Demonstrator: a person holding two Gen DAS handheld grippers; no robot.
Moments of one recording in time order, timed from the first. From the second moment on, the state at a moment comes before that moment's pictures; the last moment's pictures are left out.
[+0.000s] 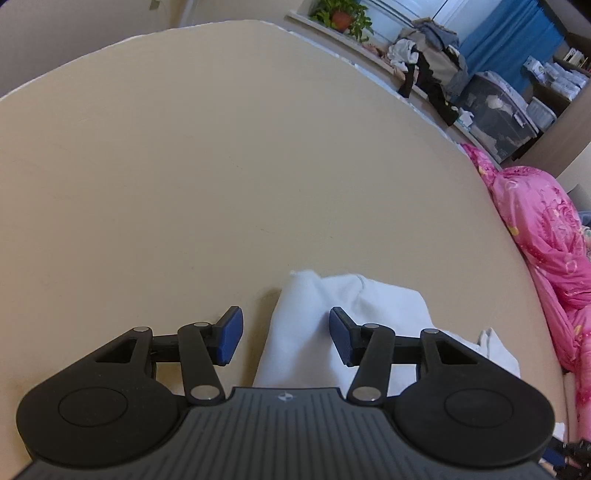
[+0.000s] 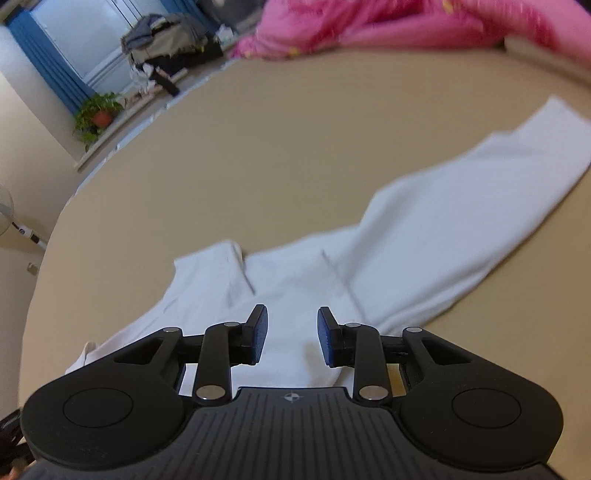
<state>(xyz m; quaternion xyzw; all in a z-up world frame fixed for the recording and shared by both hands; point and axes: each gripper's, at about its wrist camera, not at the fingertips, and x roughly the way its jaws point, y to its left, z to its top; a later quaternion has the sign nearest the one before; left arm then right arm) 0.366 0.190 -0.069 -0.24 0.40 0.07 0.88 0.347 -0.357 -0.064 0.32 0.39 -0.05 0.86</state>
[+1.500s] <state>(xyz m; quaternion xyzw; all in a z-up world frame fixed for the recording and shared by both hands) 0.113 0.030 -0.109 0.00 0.34 -0.04 0.94 0.335 -0.367 -0.061 0.29 0.40 -0.02 0.87</state>
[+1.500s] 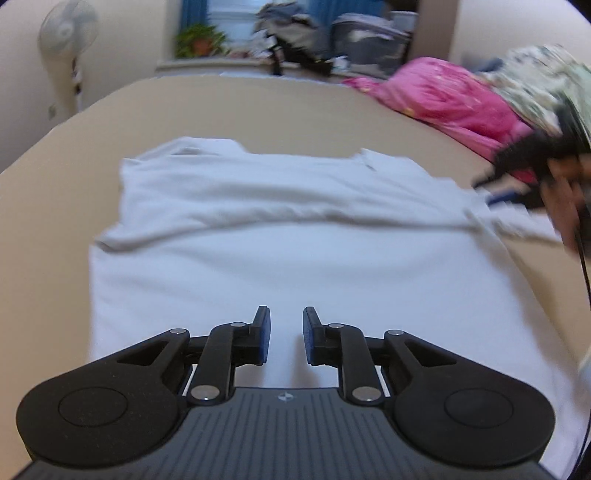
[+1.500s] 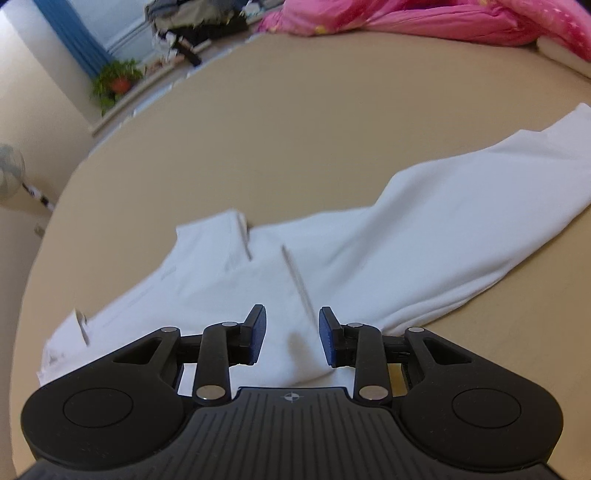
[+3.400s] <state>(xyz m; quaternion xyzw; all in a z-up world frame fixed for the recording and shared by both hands) 0.037 0.008 -0.120 0.00 0.35 0.01 0.93 0.274 -0.363 0.033 0.14 0.06 0.06 0.99</state>
